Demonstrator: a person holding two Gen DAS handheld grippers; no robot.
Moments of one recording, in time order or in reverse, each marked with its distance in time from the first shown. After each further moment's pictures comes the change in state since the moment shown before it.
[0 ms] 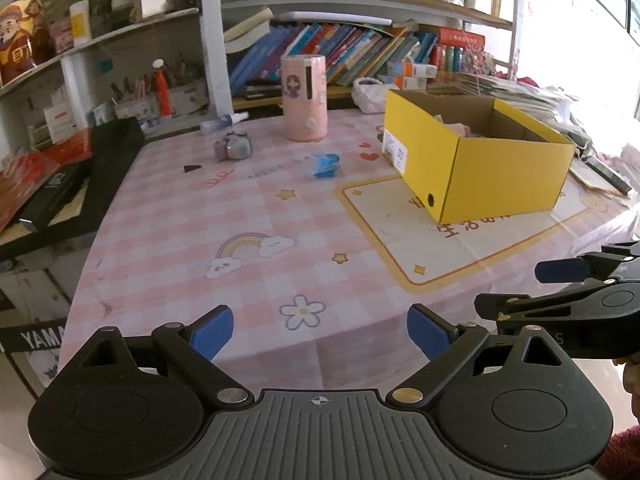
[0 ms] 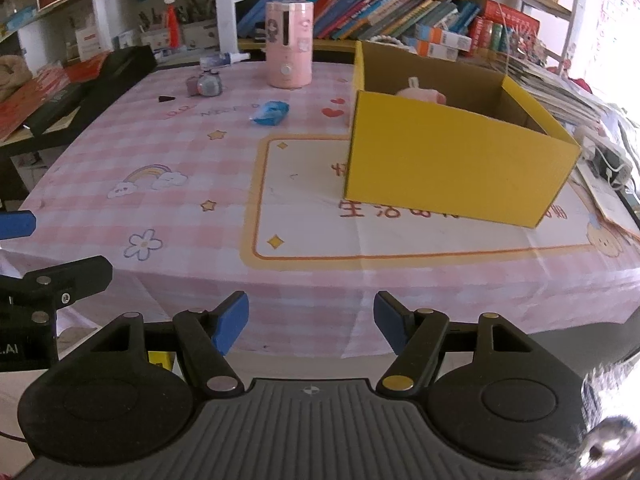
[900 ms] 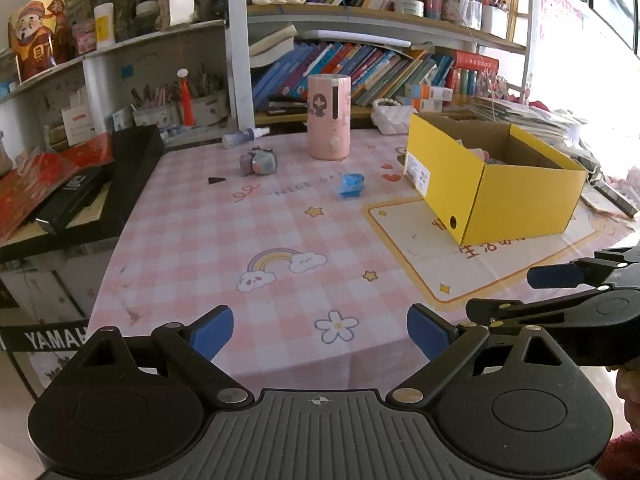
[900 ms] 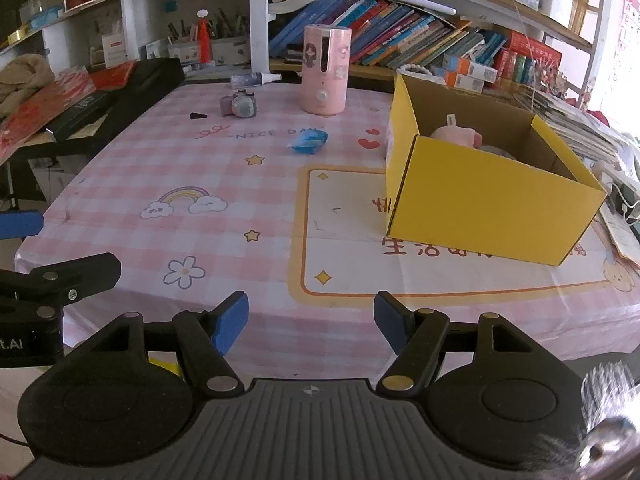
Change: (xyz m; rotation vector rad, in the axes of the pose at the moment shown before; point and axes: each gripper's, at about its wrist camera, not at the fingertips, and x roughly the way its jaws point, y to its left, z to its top) left arm -0.008 0.030 0.000 -0.033 -0.052 0.008; right arm 0.001 0.033 0.015 -0.041 -0.053 0.028
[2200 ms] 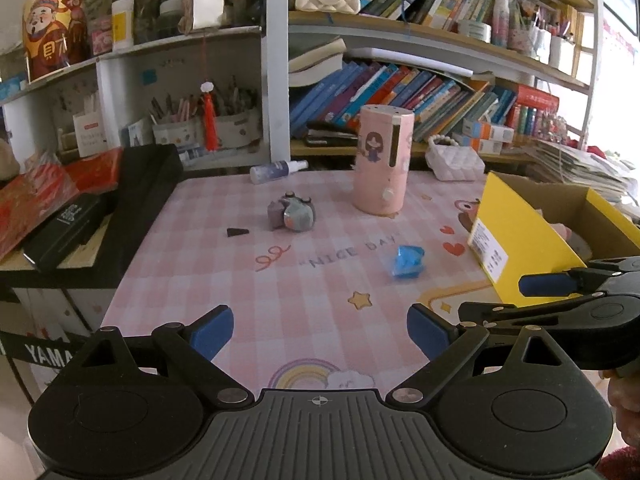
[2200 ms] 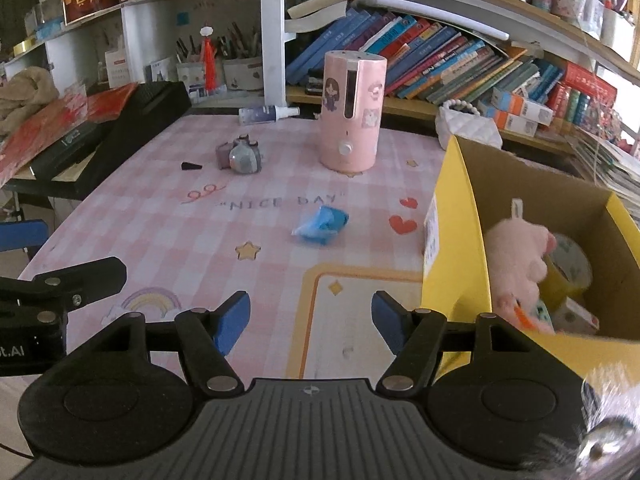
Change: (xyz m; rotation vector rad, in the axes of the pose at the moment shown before) left arm 0.098 0.029 0.081 -0.092 -0.054 0.092; right arm 0.107 -0.018 0.112 -0.059 -0.049 0.097
